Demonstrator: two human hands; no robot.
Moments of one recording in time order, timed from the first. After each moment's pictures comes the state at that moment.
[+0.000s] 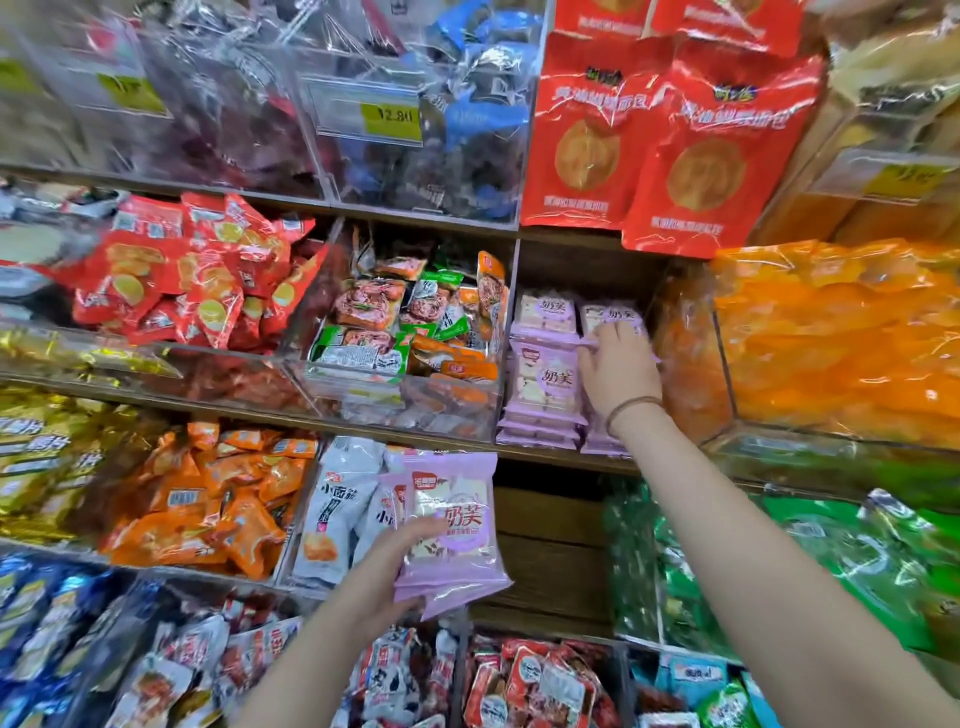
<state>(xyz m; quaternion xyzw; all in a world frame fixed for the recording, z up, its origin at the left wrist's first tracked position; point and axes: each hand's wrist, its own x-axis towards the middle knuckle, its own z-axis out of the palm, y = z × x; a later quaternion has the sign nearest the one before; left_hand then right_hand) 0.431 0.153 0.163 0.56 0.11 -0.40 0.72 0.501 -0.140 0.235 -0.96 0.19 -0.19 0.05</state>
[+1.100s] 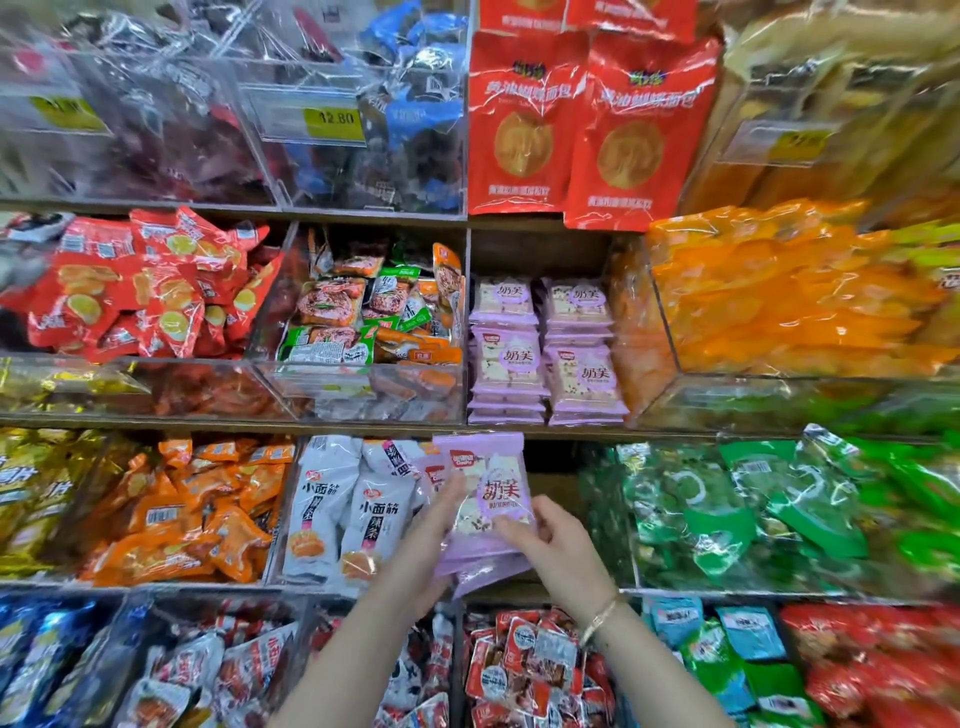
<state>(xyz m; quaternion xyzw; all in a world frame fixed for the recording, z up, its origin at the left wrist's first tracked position) 0.413 0.115 0.165 0.55 0.02 -0.43 0.72 0.328 -0.019 0.179 -0.77 0.19 -0.02 0.61</state>
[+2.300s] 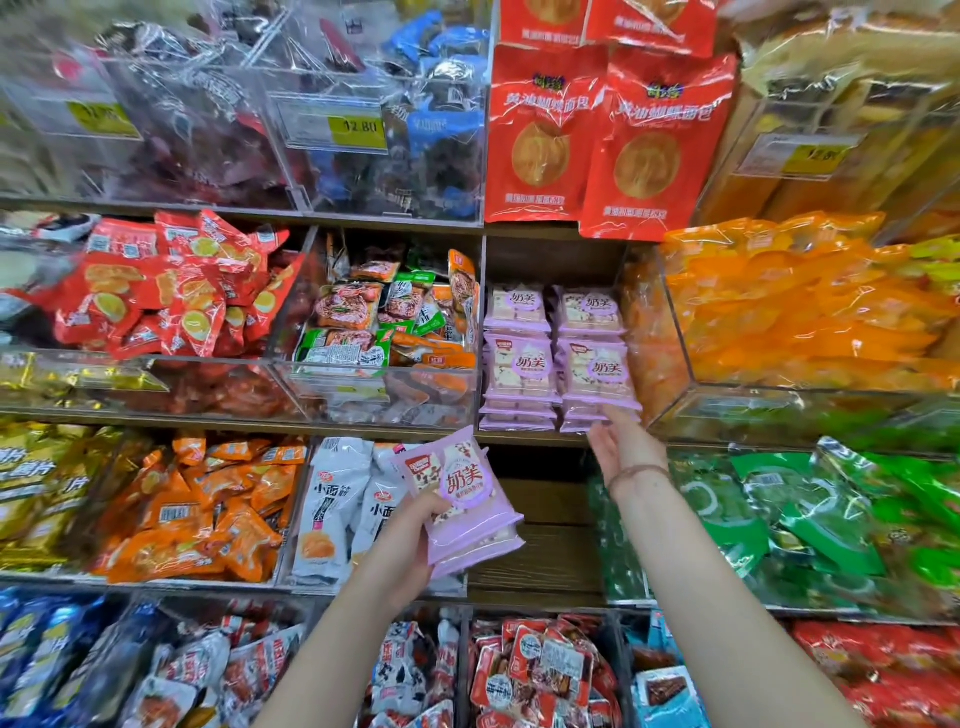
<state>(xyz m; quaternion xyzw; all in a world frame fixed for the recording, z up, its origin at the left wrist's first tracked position) 0.432 0.133 0.161 0.49 0.00 -0.39 0.78 0.405 -0.099 0.208 -0.36 0.42 -0.25 0.80</state>
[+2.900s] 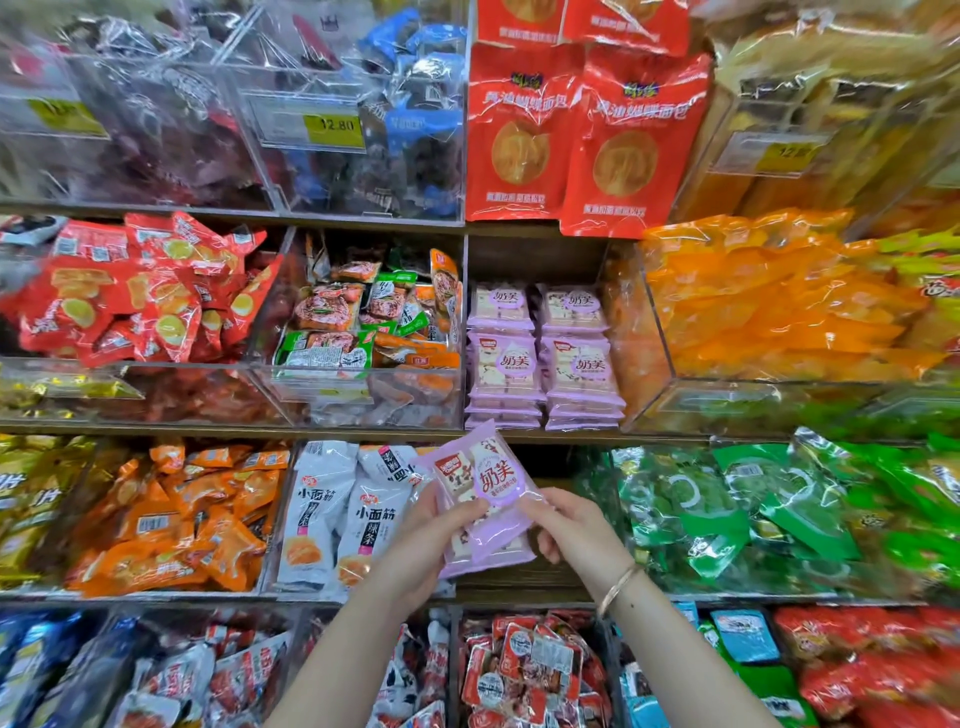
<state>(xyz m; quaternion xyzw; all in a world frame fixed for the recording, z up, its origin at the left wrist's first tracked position) 0.426 0.111 0.155 0.55 -0.05 -0.39 0.74 0.340 -0.044 0.180 -0.71 0.25 -0.01 0.66</state>
